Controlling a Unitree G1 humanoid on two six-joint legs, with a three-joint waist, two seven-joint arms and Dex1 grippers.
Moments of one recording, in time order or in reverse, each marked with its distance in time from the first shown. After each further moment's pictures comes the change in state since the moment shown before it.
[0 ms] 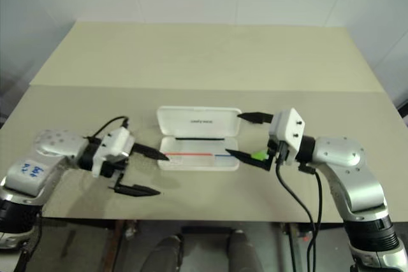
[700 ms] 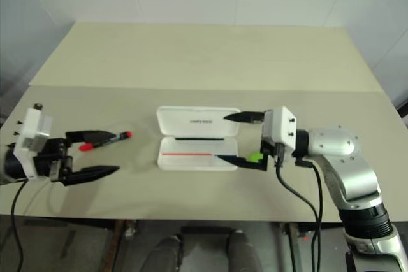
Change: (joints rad) left arm 0.327 0.085 0.524 -0.041 -0.205 0.139 0.154; right arm -0.113 -0.002 0.059 -0.025 0.033 -0.019 0.156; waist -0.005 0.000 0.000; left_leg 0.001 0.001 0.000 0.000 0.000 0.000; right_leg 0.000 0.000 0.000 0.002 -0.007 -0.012
